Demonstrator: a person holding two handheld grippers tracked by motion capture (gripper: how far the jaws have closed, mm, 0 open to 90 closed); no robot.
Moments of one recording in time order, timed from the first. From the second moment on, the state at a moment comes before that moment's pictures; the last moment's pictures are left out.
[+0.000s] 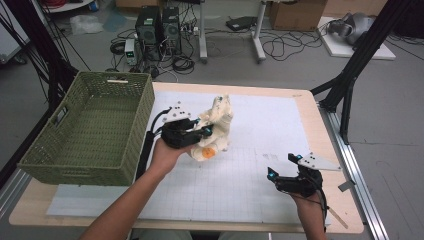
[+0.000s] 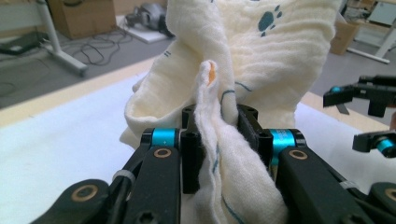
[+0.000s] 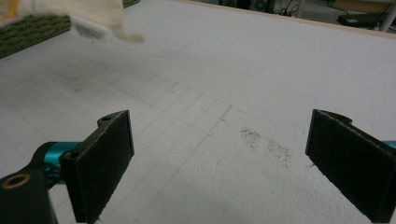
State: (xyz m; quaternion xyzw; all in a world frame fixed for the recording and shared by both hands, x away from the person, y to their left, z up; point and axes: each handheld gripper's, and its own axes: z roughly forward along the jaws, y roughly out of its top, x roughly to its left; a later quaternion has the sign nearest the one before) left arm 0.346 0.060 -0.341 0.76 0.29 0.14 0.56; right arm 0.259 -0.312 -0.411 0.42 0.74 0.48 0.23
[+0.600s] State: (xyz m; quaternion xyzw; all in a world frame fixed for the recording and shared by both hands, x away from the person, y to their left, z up) left arm 0.351 0.006 -0.410 0.82 0.29 0.08 0.49; right arm 0.260 -0.315 -0.412 0.42 0.74 0.48 0.23
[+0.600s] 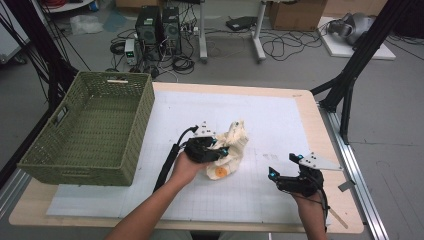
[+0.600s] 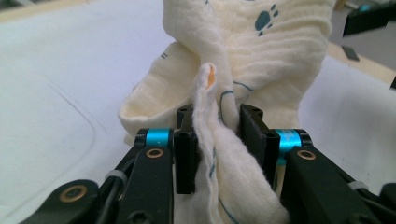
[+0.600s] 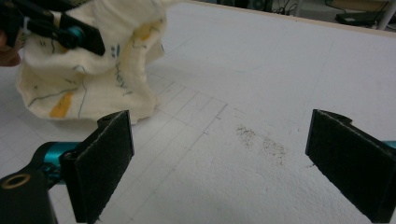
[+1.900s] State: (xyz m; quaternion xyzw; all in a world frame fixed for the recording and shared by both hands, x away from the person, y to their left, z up) left arm 0.309 0.115 -0.420 0.75 0.34 0.16 0.54; right arm 0.263 -0.314 -0.416 0.44 0.74 0.46 0.24
